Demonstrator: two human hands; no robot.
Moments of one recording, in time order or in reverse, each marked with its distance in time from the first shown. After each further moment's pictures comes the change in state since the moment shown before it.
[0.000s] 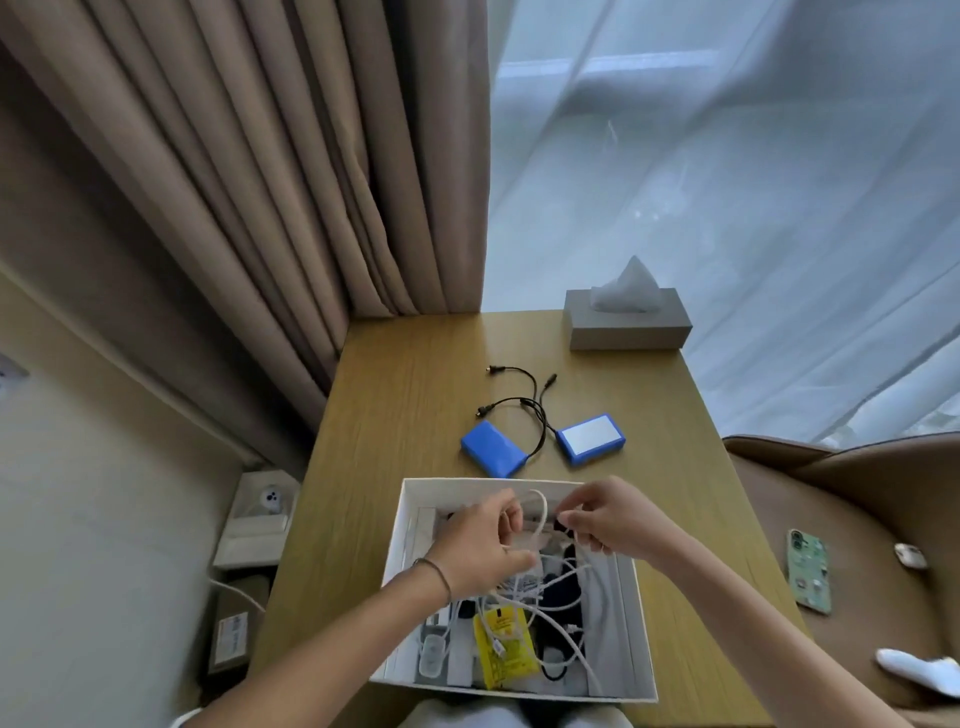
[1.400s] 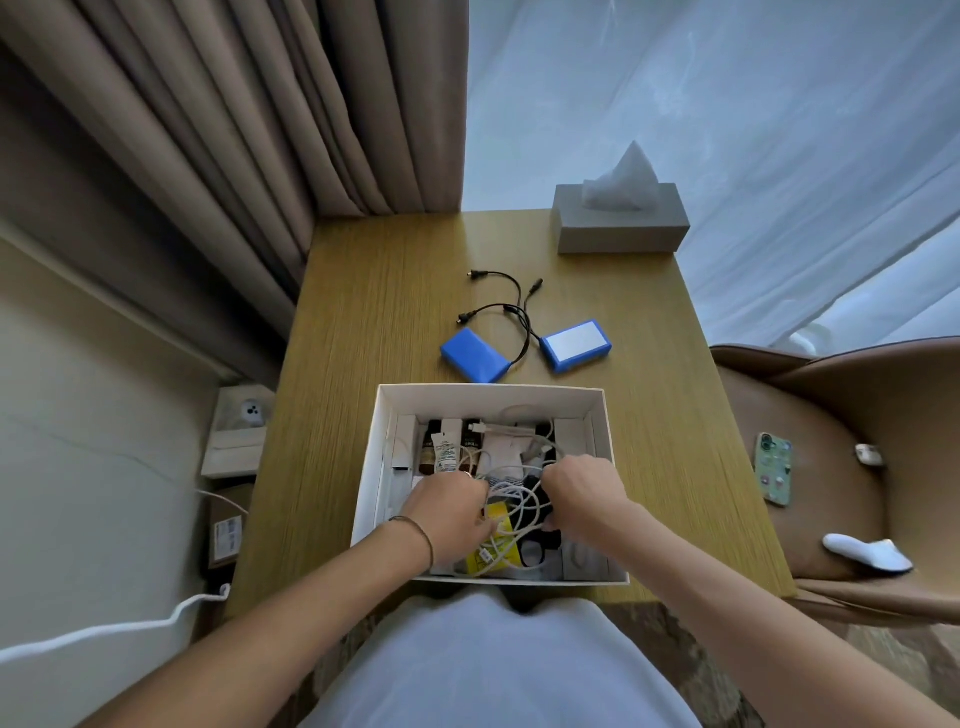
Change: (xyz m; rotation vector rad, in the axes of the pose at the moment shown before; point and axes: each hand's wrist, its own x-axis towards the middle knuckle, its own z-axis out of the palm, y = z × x) left_hand -0.020 -0.047 0.053 0.658 -0.171 0.051; right_hand -0.019 0.025 0.072 -0.976 -0.087 -0.037
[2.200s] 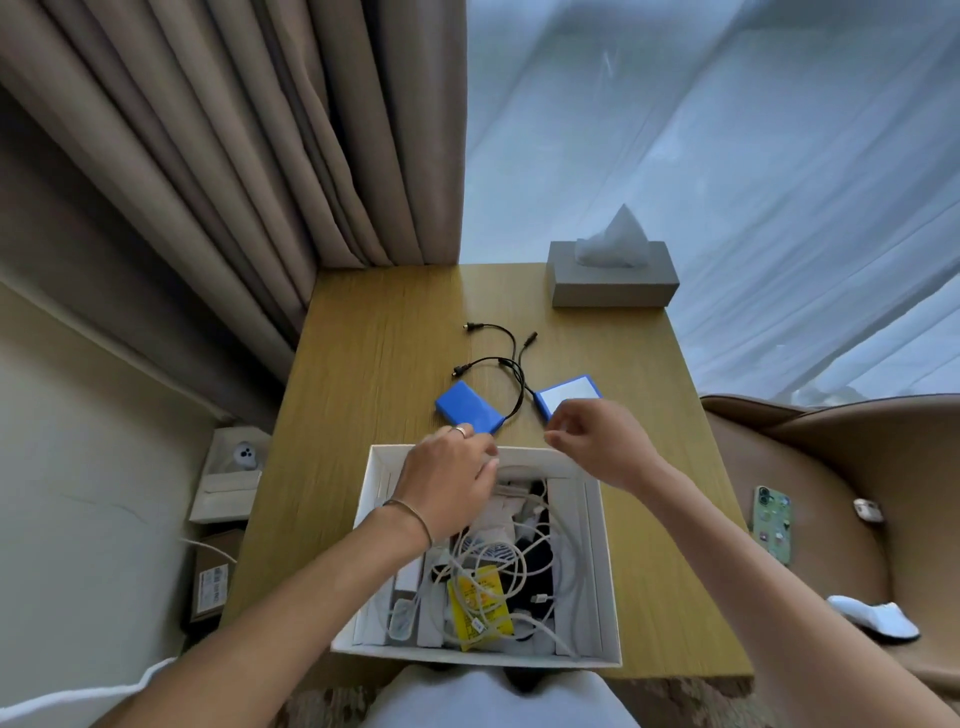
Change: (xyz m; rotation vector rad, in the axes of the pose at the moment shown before) left_hand 0.045 -0.002 -0.084 -0.154 0.500 0.030; right_hand 0.043 0.078 -0.082 0.688 0.378 0.026
